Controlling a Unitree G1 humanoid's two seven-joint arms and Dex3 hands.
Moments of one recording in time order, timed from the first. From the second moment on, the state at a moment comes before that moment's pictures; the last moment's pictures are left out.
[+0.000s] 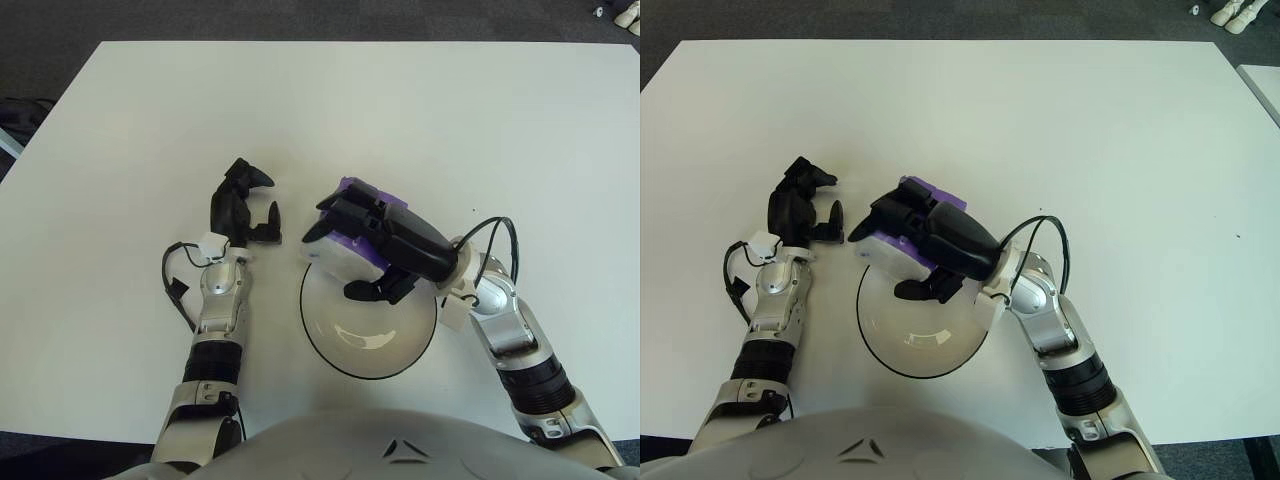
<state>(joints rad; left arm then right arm) -0.13 -0.02 0.11 0.29 -0.07 -0.29 0.00 -0.12 -0.26 0.30 -0.30 -0.29 -0.55 0.43</state>
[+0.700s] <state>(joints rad) -0.14 -0.02 0.11 0.29 -0.07 -0.28 0.00 -0.09 -0.27 0.34 -0.43 0.02 -0.31 0.49</state>
